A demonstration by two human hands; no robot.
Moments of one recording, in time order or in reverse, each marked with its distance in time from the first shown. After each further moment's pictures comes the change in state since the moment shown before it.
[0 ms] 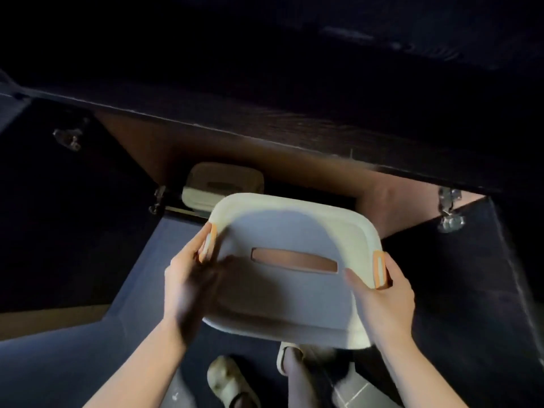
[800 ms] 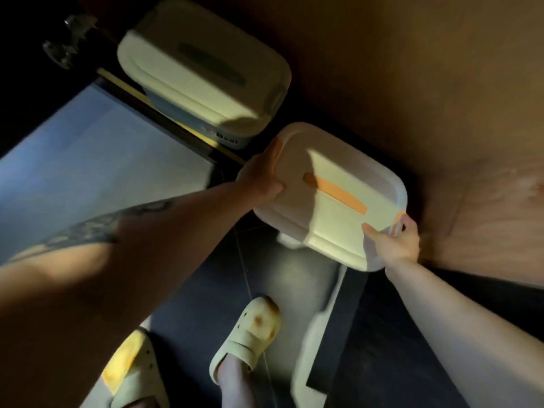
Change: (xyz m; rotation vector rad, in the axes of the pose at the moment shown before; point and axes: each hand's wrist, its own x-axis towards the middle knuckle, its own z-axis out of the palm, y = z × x) left_hand 0.234 -0.251 0.314 0.317 -0.377 -0.167; right_hand 0.327 0.245 0.177 -0.331 -0.122 0.125
